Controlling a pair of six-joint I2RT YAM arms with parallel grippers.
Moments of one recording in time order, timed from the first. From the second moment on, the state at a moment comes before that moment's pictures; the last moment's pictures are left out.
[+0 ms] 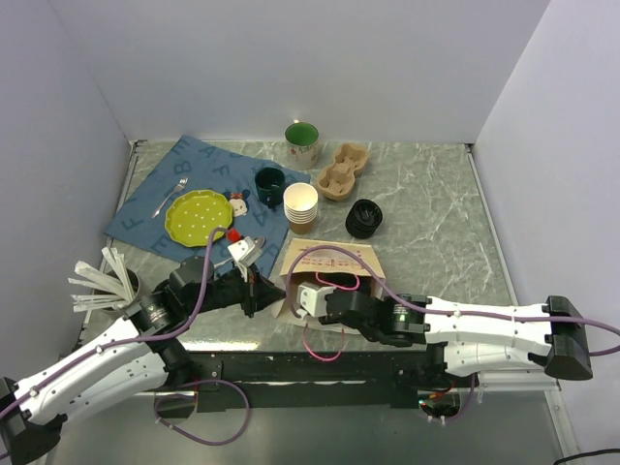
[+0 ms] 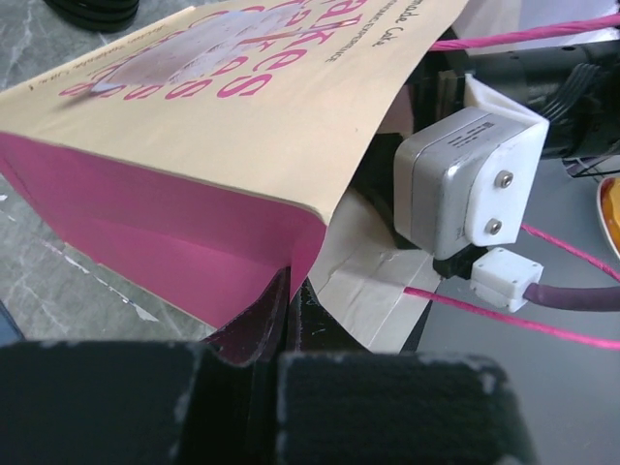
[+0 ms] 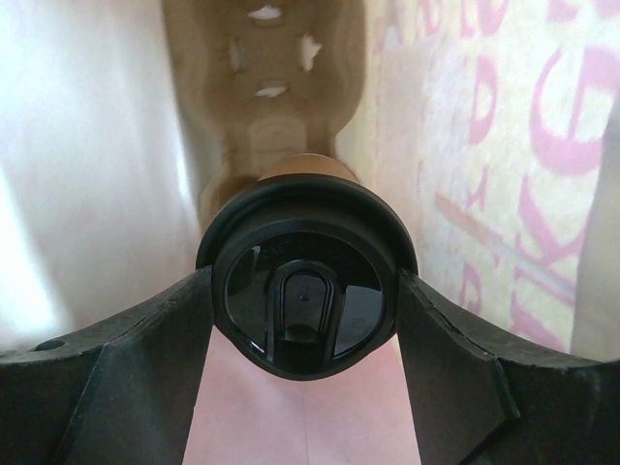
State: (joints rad) left arm -0.86 0.63 0.57 -0.19 0.31 -0.39; right arm 1.33 1.06 0.73 -0.45 0.66 -0.57
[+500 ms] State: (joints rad) left arm -0.87 0.66 0.56 -0.18 0.29 -0.36; right arm 1.32 1.04 0.74 -0.55 0.66 -0.51
